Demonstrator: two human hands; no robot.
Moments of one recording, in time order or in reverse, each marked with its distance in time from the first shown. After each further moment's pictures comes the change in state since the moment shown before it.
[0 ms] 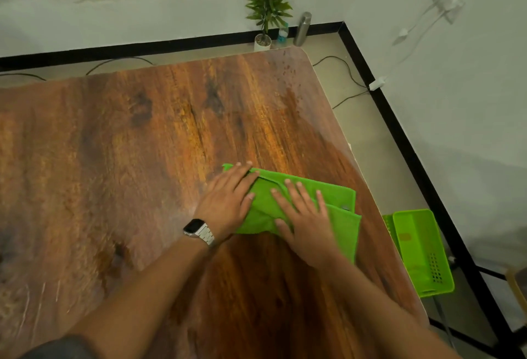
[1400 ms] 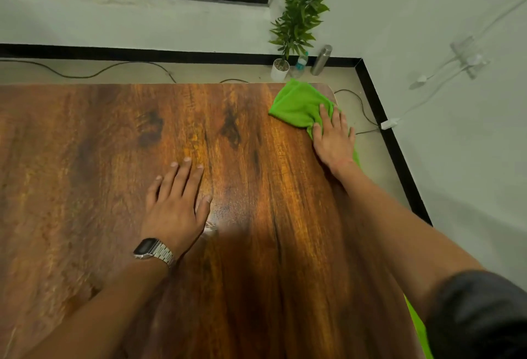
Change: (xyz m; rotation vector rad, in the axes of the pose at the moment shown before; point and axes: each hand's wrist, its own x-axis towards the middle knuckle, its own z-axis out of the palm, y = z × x) left_hand 0.011 -0.083 -0.019 0.213 0.138 -0.444; right_hand 0.278 0.086 -0.056 0.109 0.061 0.339
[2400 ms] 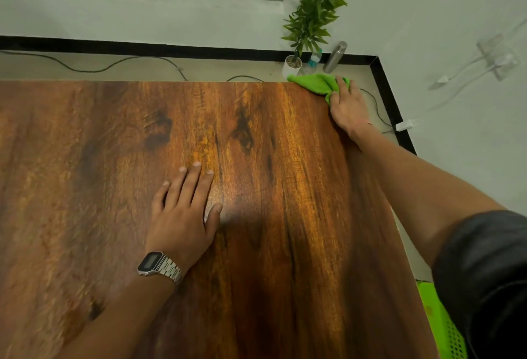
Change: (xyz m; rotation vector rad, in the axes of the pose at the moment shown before) left_hand 0.002 0.000 -0.002 0.032 0.021 0.001; right_hand 0.100 -0.015 -0.011 0.004 -0.021 -0.096
